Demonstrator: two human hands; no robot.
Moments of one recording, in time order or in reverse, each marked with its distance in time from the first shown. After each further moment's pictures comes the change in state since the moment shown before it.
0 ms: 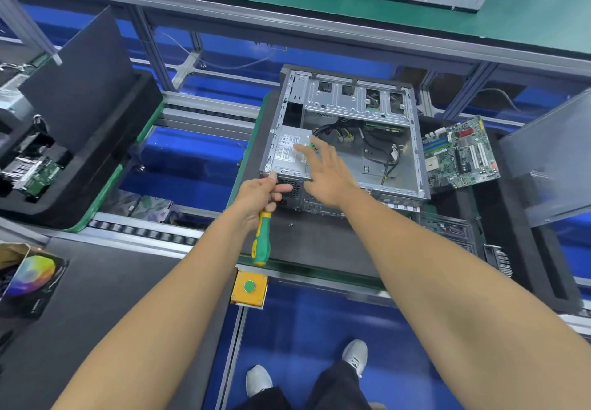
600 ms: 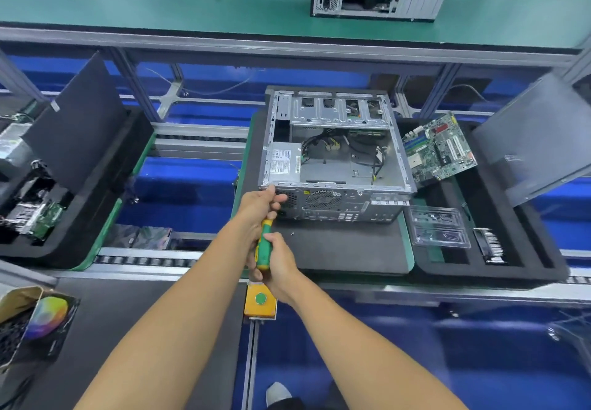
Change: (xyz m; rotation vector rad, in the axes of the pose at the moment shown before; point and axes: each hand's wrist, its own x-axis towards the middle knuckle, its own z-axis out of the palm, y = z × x) left_hand 0.001 0.008 -0.004 0.112 0.002 -0.029; right_hand -0.094 -0.157 0.073 1.887 -0.143 0.749
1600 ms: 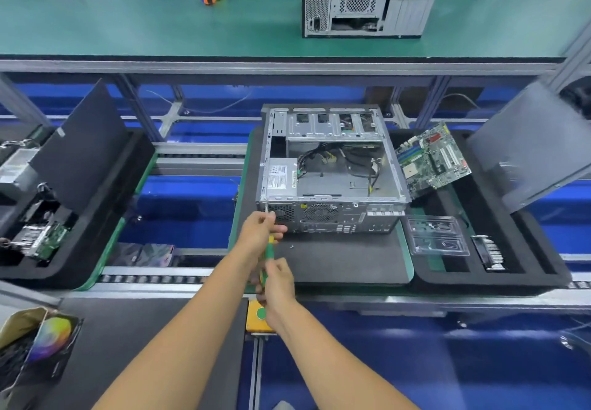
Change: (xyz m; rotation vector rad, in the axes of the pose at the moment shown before) left_hand -0.033 -0.008 0.000 0.265 0.018 0.063; right_hand -0.006 0.019 0.003 -0.016 0.330 -0.040
